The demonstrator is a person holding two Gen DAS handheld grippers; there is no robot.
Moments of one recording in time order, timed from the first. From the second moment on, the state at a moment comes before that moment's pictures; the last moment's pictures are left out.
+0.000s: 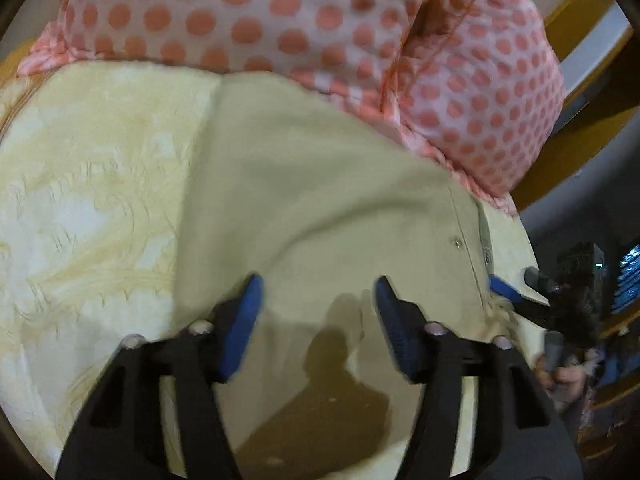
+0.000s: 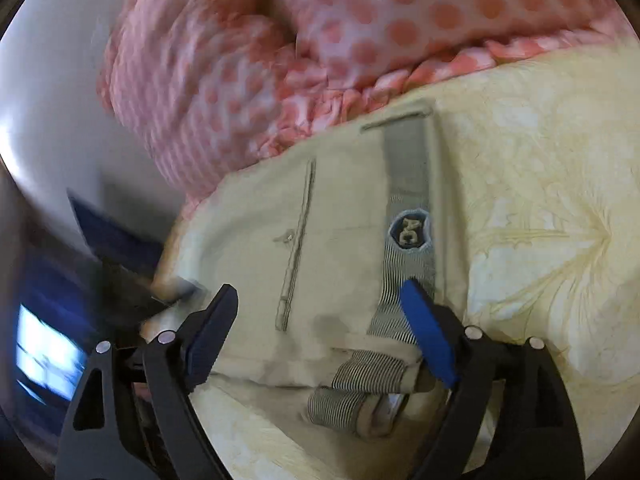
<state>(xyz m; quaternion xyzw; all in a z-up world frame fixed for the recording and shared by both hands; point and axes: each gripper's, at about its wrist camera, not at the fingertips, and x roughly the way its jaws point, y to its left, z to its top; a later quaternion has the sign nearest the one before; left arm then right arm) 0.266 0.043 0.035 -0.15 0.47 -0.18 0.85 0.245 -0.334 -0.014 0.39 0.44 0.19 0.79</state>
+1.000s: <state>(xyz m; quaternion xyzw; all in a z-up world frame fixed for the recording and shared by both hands) 0.028 0.025 0.010 0.01 0.31 -0.03 0.95 0.052 -0.182 -0.022 0.02 0.31 0.01 0.95</state>
